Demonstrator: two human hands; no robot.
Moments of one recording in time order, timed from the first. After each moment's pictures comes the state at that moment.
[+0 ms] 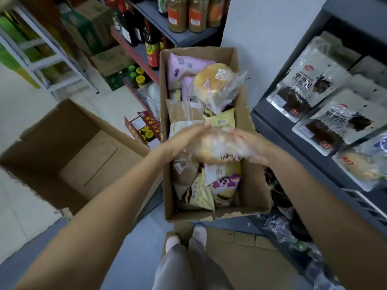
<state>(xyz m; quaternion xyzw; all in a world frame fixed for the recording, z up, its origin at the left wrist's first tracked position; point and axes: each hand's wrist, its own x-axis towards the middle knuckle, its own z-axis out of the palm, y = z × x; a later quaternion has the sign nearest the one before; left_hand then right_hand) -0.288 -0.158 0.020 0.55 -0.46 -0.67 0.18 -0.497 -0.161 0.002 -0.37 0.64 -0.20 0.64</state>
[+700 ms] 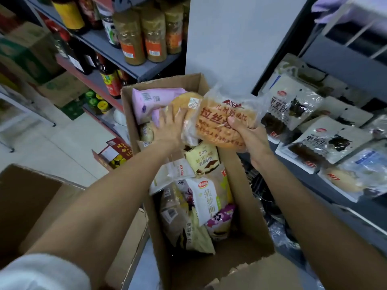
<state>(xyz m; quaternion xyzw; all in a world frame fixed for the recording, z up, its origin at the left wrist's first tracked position) -0.319 -0.316 -0.012 0.61 -0.76 -0.22 -0.06 -0.506 -0.233 0.034 -0.30 0.66 -0.50 0.47</state>
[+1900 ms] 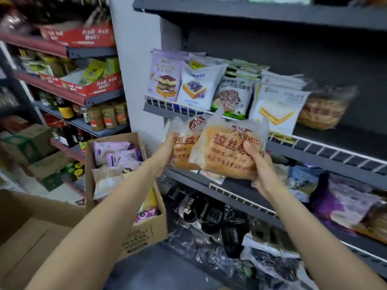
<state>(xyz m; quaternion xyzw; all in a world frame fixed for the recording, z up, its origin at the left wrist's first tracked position) -0.505 0.015 0.220 0.47 -0.56 -0.60 0.33 -0.694 0.151 0.238 -0.36 0.50 -0.66 0.43</state>
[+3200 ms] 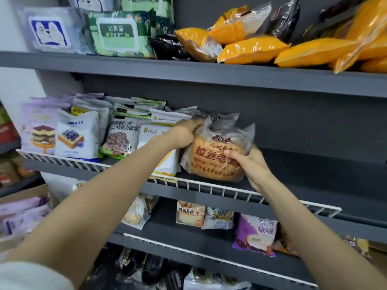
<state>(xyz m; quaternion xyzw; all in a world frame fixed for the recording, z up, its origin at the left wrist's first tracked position) -0.864 0.046 0.369 0.27 -0.94 -0.15 0.17 -0.985 0.202 0.309 -0.35 0.61 -0.66 0.25</state>
